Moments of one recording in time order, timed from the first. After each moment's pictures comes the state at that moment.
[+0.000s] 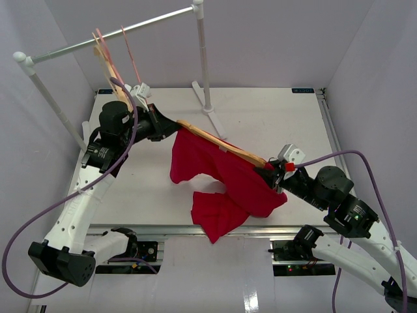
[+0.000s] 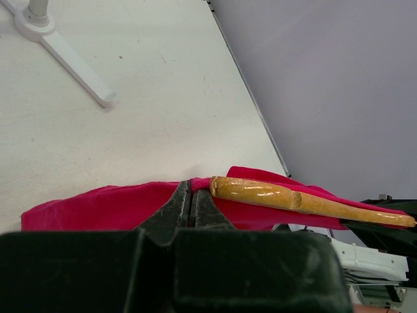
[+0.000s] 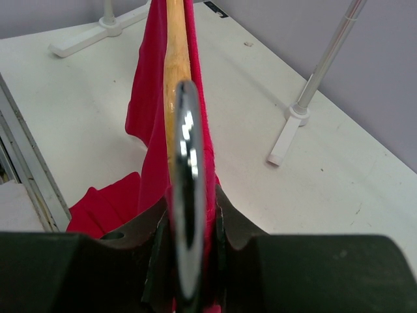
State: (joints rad) left arm -0.29 1.09 1.24 -0.39 0.45 -0.55; right arm 0.87 0.51 0.85 -0.40 -0.06 -0.19
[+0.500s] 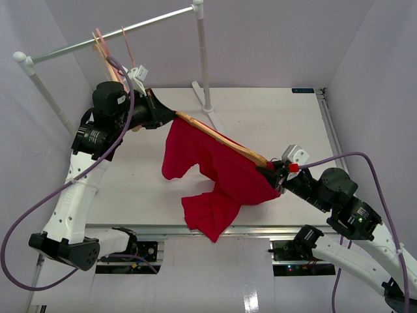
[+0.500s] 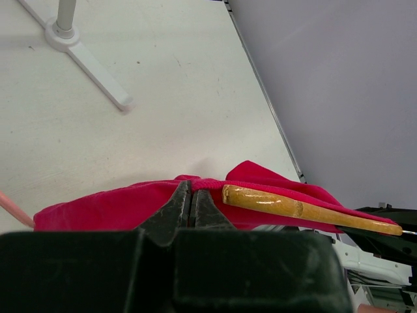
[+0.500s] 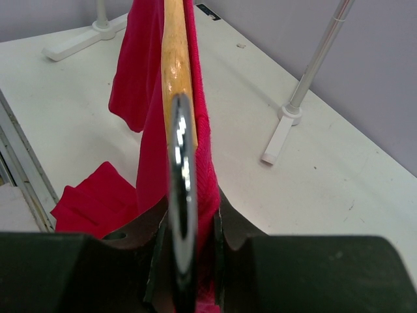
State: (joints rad) left arm -0.29 1.22 1.56 -0.66 0.40 -0.48; right arm 0.87 0.49 0.86 -0.42 -0.04 -0.19
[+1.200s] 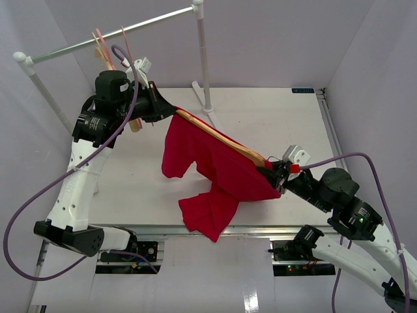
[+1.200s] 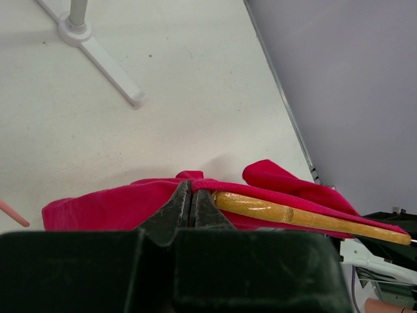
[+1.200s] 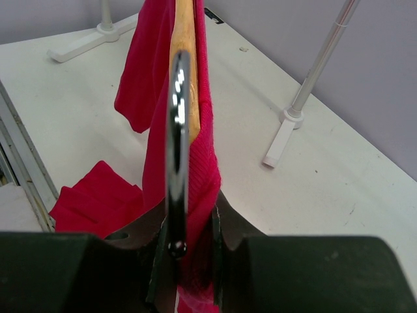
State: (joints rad) left arm -0.29 1.33 1.74 -0.81 0.38 -0.42; right arm 0.87 0.48 0.86 -0.42 -0.05 -0.20
